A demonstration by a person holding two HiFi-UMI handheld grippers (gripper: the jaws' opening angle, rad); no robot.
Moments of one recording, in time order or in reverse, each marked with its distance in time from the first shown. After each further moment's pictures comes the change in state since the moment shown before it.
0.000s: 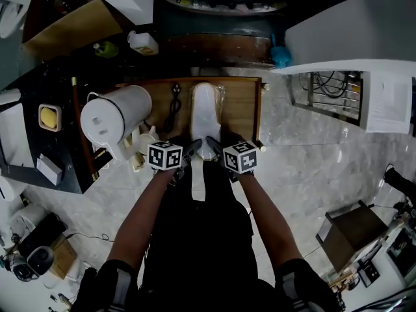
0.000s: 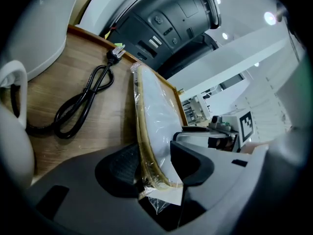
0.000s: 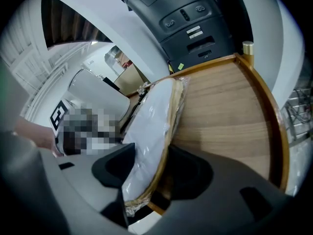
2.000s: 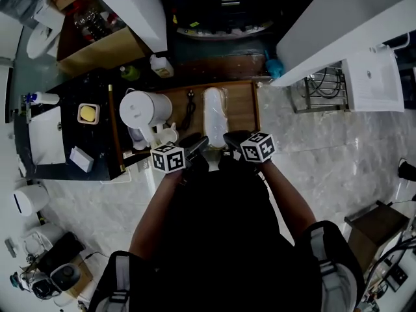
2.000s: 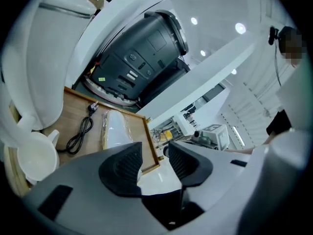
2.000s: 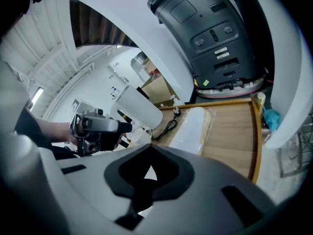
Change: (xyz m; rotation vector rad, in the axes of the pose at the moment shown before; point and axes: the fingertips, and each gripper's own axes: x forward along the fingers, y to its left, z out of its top) left arm -0.119 -0.111 0.033 0.109 -0.265 -0.121; right arm -0.101 0.089 0.026 -0.172 -0.048 0.191
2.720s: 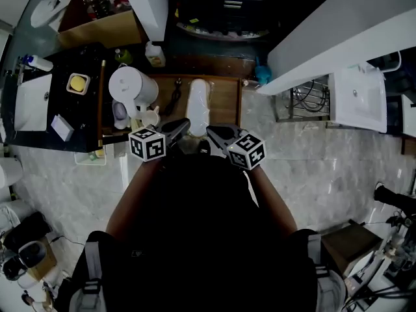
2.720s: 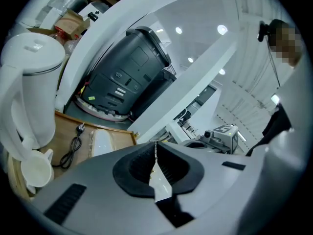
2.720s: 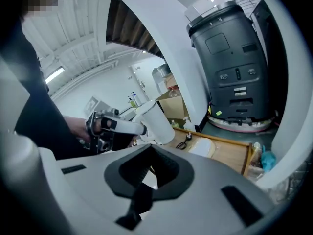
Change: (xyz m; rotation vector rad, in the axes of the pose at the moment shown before) left arm -0.022 -0.069 0.028 0.129 -0.141 -0.020; right arm -0.068 0.072 0.038 -0.291 -0.119 0.023
